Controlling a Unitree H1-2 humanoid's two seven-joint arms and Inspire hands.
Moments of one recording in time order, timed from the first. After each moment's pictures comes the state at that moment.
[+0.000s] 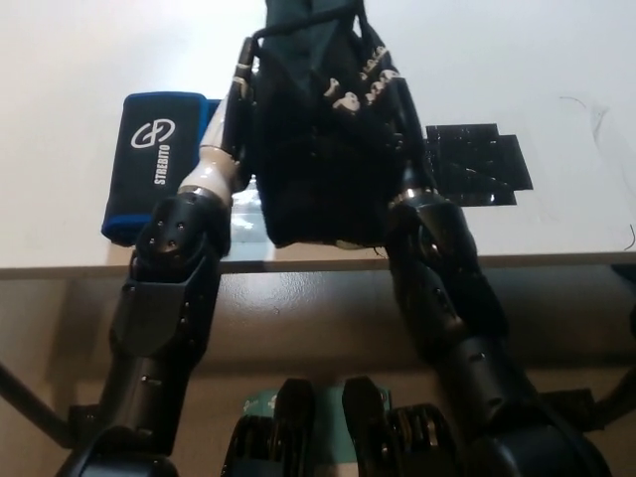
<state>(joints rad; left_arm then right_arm) -0.81 0.05 0.08 0.56 -0.13 0.03 -0.09 -0.93 0.17 -0.11 0.87 0.31 -0.33 0.08</state>
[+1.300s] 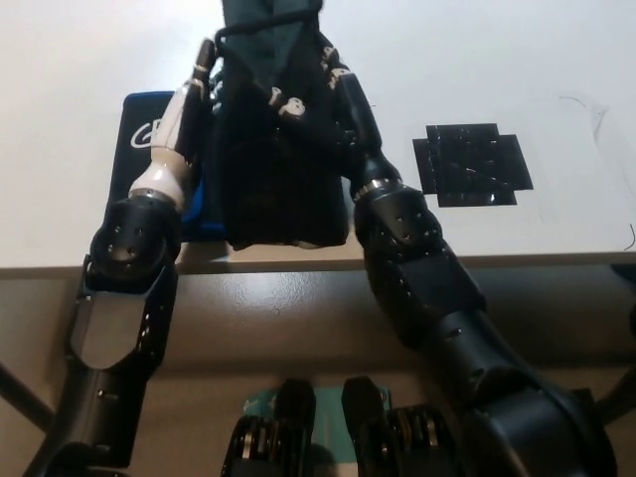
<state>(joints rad) -0.75 0.14 0.03 0.47 -0.01 0.06 -0.03 -1.01 0.13 0.05 1.02 0.10 -0.38 -0.08</state>
